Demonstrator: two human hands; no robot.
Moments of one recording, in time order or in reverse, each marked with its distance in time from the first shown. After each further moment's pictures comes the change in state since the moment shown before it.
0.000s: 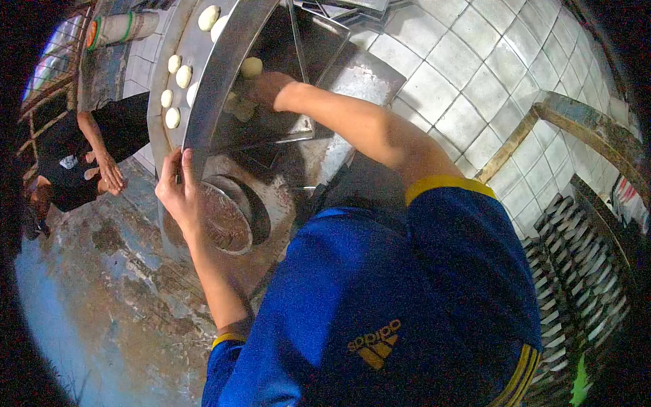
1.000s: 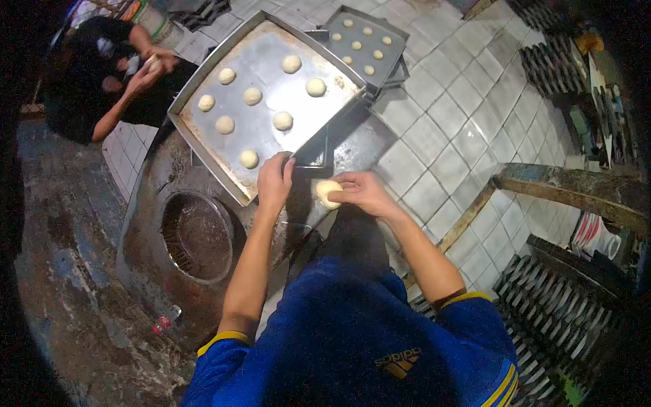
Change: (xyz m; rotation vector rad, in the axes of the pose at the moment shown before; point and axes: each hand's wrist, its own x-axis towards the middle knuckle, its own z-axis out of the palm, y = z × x) left_hand -0.093 -0.054 0.129 -0.216 -0.100 0.115; right_hand -0.194 -0.188 -0.179 1.329 -0.068 0.885
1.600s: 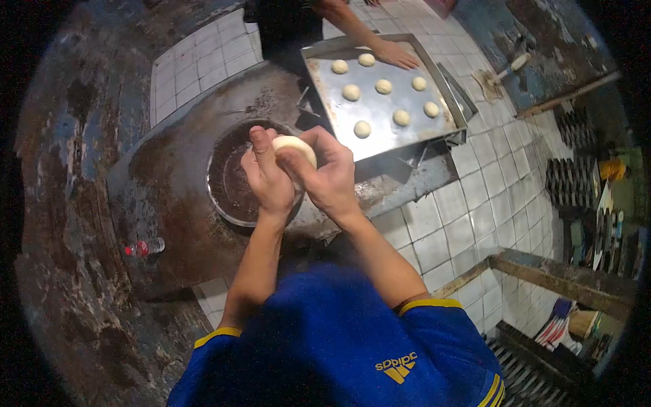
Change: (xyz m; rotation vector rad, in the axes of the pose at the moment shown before) left_hand -0.164 -0.001 -0.291 -1.017 0.773 -0.260; right_hand 0.000 -0.037 0.407 -0.173 -0.021 -0.714
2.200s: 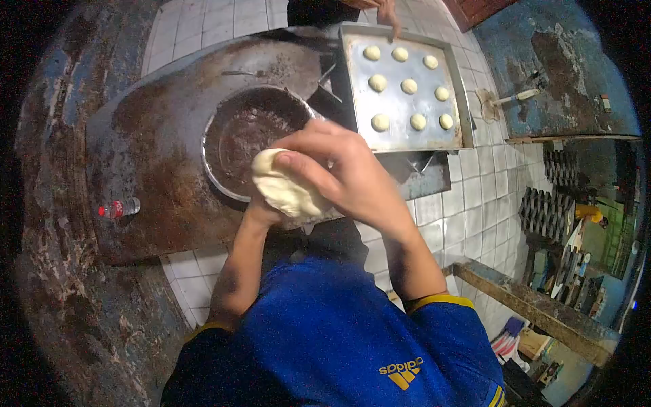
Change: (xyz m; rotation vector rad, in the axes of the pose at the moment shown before) left_hand -0.023 -0.054 -0.117 -0.194 -0.433 -0.226; right_hand 0.030 -0.050 0.045 -0.630 -0.642 -0.064
